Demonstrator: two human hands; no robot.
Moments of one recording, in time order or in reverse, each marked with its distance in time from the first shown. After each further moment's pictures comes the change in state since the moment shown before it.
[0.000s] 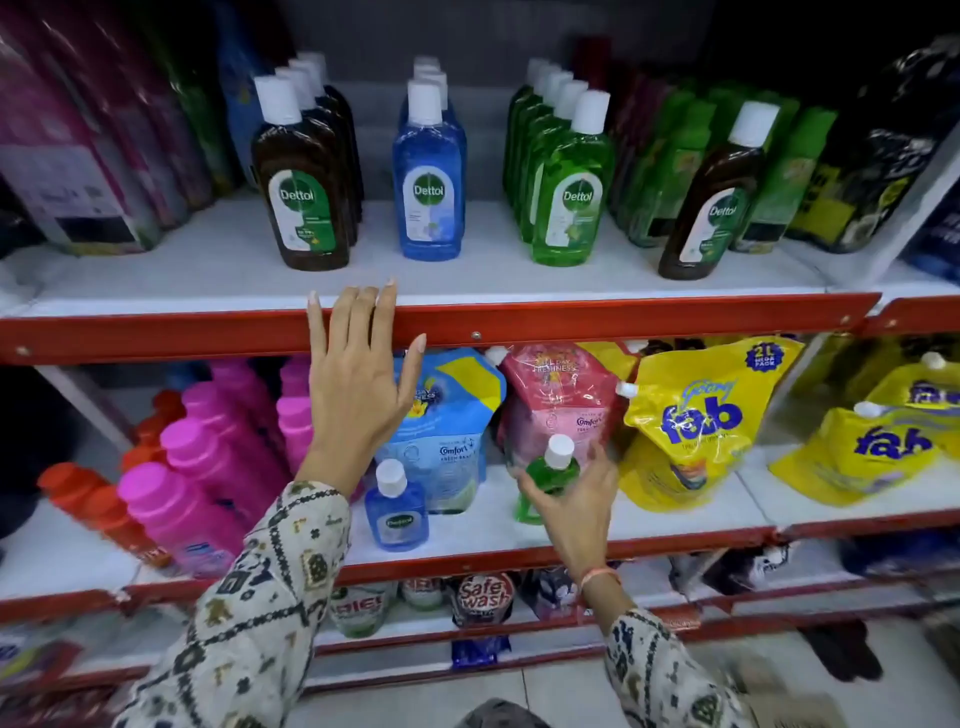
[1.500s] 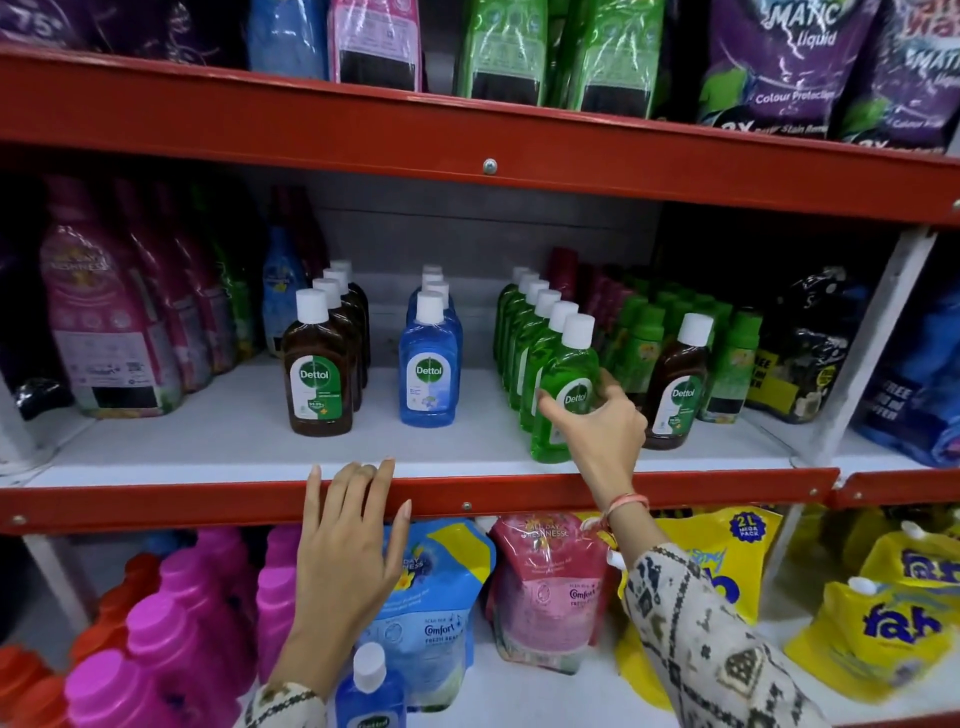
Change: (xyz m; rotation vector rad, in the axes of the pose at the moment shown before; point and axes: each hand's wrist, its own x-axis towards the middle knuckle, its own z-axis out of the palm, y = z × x) left_hand 0.002 -0.001 0.003 -0.025 0.098 -0.011; right_hand 0.152 -0.203 -0.083 0.202 0.240 -0.248
